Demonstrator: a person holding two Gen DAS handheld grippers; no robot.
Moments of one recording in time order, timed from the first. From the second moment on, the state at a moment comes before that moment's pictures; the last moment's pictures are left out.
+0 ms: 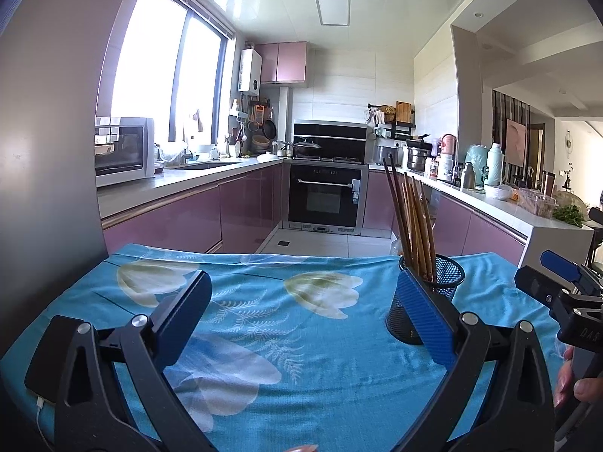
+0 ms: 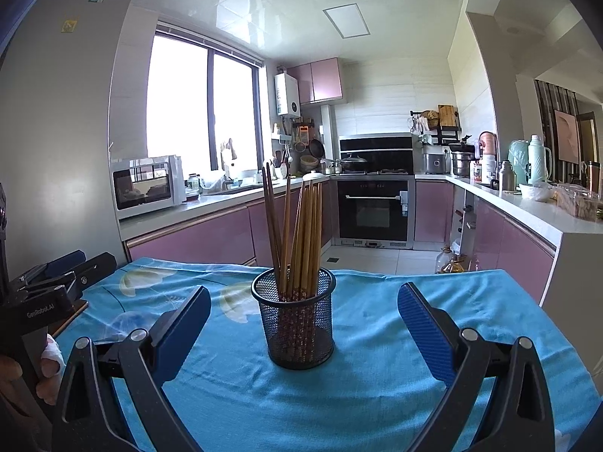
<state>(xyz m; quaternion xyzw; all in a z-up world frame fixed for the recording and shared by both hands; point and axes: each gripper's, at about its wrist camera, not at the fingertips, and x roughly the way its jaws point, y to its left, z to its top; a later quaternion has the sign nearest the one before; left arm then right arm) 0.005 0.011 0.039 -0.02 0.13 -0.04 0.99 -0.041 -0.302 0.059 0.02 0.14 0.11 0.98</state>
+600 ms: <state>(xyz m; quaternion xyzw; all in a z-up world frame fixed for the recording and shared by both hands) -0.001 0.008 0.040 -0.02 0.13 -0.03 0.99 -0.046 -0.303 0.058 0.02 0.14 0.10 0.98</state>
